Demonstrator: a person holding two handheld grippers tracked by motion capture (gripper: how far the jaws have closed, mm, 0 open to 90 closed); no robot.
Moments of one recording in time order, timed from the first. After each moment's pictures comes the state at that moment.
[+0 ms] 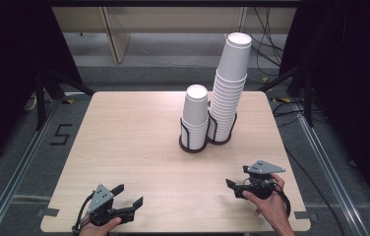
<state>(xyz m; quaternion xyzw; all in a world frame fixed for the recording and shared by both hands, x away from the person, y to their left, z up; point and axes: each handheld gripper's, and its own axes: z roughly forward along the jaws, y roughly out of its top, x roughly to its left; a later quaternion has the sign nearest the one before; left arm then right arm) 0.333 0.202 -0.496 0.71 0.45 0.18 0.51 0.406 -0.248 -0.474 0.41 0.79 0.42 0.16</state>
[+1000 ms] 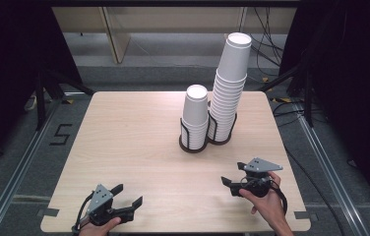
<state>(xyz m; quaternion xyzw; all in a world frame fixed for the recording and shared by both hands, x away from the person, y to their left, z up) 0.333 0.202 -0.496 0.71 0.45 0.19 0.51 0.409 -0.236 -0.462 0.38 0.80 0.44 0.17</state>
